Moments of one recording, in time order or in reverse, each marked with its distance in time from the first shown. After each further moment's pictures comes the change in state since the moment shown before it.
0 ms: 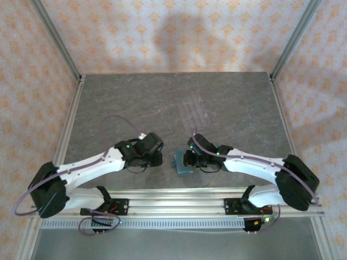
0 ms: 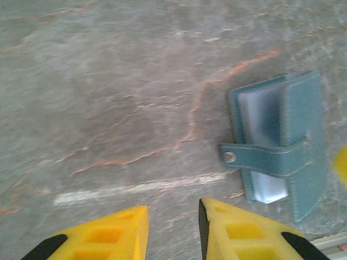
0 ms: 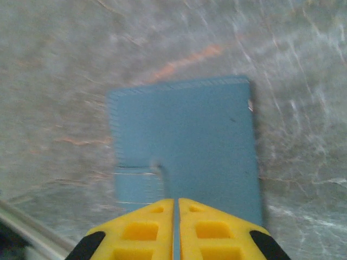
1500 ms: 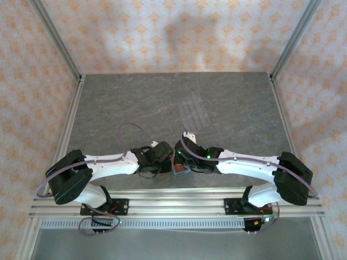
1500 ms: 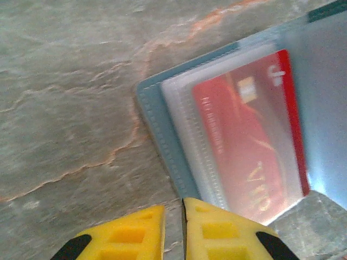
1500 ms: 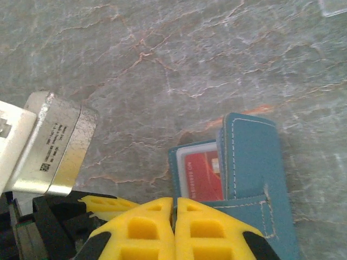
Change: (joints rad) left arm -0.070 0.153 -0.141 0.334 0.061 -0.074; right arm 0.162 0.035 0.132 0.029 0.280 0.058
